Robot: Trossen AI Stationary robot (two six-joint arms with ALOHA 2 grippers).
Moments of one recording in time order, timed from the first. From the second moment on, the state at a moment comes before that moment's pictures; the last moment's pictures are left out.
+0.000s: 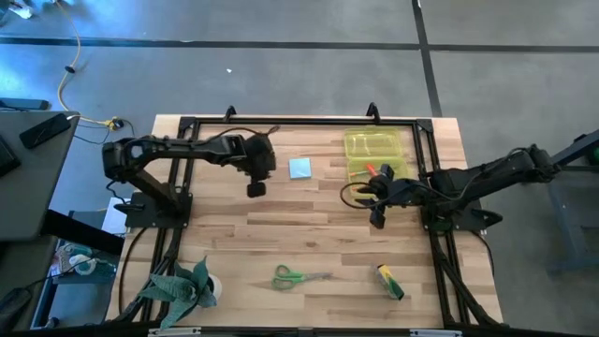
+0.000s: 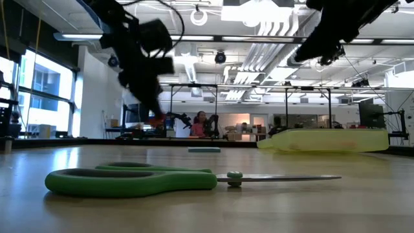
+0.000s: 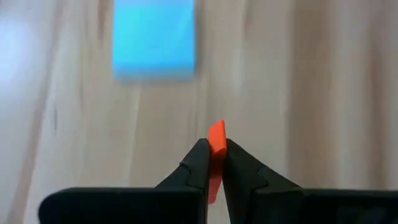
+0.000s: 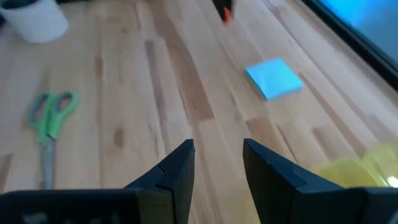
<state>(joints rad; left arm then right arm) 0.49 1.51 0.90 -0.45 0.12 0.28 0.22 0.94 0.68 -0.39 0.36 0.31</state>
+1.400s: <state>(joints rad) 0.07 1.46 0.90 0.42 0.09 0.22 0.27 1.35 0.69 0.59 0.38 -0.44</state>
